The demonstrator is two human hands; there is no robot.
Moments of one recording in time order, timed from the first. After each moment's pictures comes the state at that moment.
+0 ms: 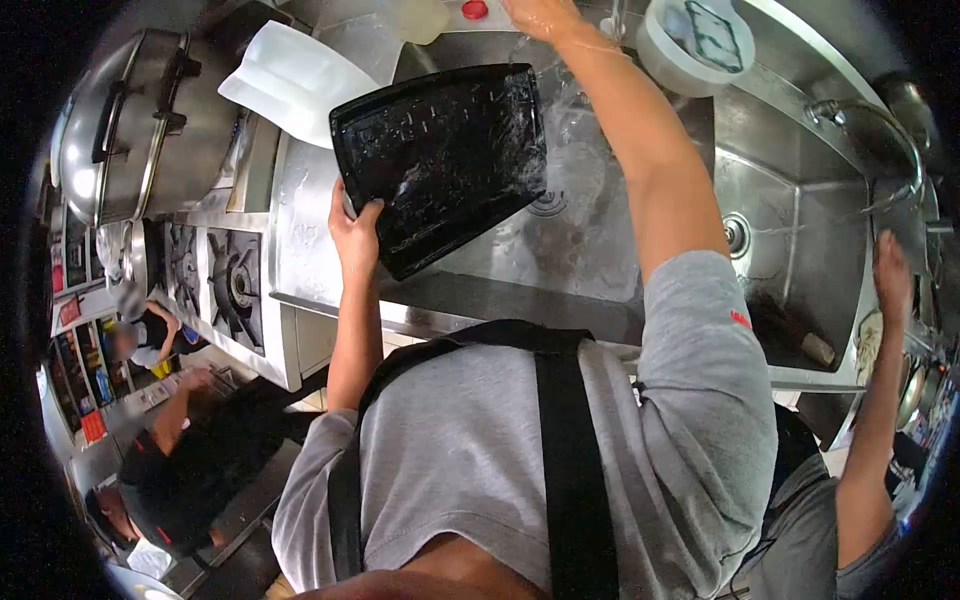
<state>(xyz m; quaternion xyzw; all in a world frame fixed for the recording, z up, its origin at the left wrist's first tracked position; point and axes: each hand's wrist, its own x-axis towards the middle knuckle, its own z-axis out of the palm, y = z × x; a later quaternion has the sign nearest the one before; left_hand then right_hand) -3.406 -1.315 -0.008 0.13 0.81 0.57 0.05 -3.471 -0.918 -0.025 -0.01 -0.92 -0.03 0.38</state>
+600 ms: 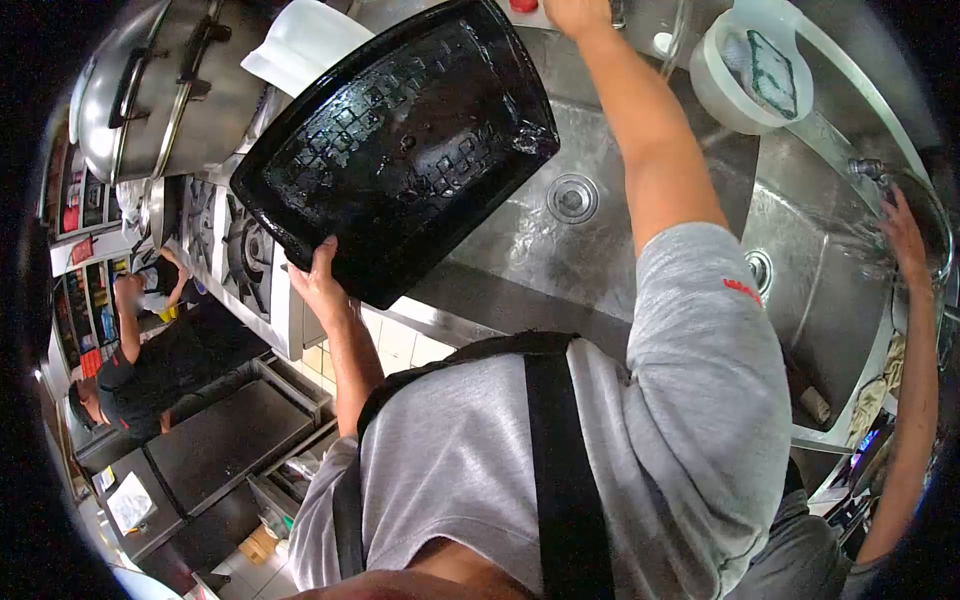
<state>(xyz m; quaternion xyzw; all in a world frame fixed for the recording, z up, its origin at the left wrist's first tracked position) -3.360 -1.350 0.046 -0.03 0.72 0.69 -0.08 -3.519 -0.918 -0.044 -0.12 -0.98 -0.07 0.11</state>
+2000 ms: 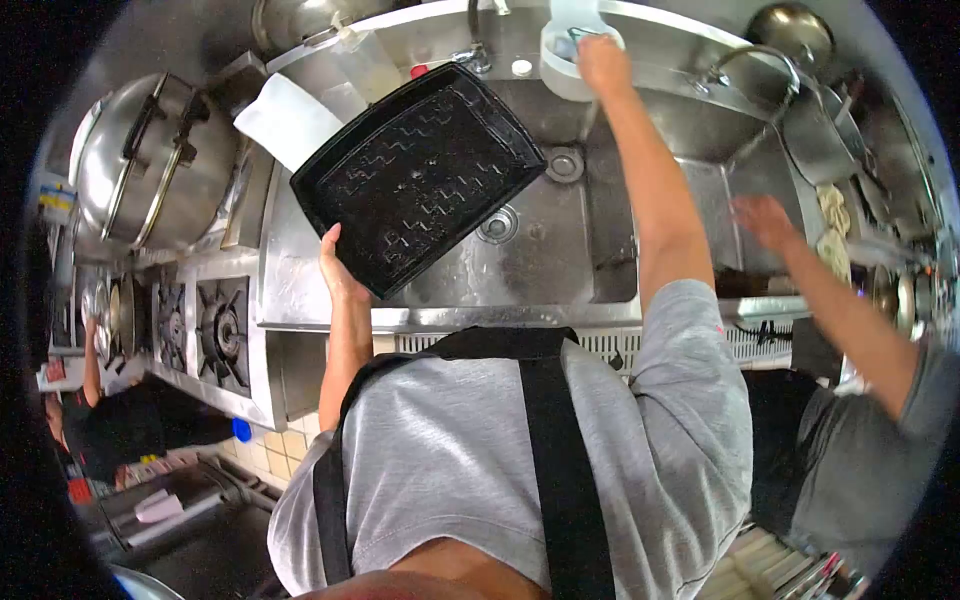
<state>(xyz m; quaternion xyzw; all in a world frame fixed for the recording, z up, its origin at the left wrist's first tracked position) -3.341 -1.331 0.021 -0.09 0.46 0.84 0.27 -3.250 -0.863 0.042 -0.34 -0.89 0.03 0.30</state>
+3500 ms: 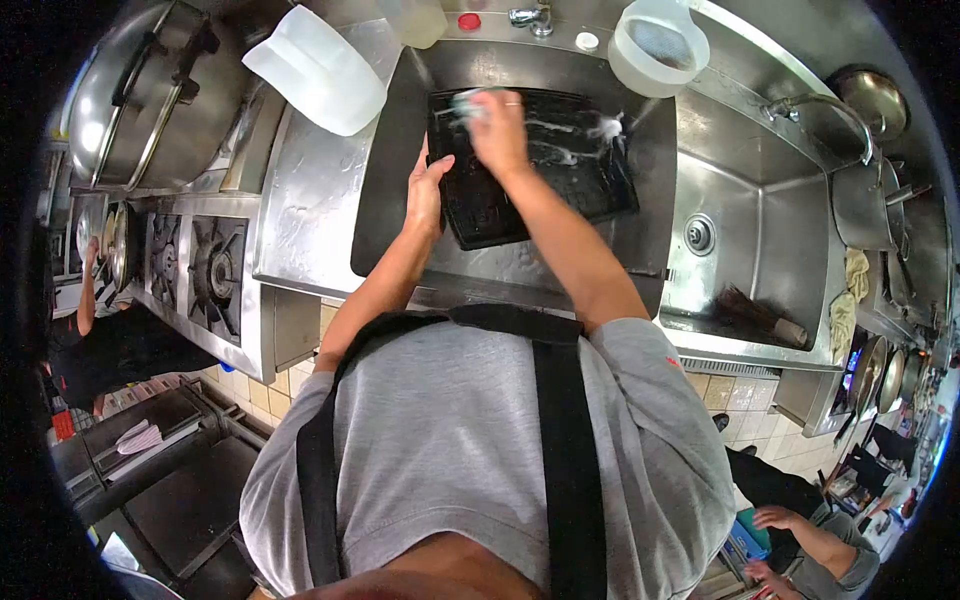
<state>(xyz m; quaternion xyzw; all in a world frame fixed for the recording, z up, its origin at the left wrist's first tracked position) -3.353 -1.241 -0.023 0.05 0.53 0.78 0.32 -3.355 -1.088 -0.085 -0.13 -0.82 0.35 0.43</state>
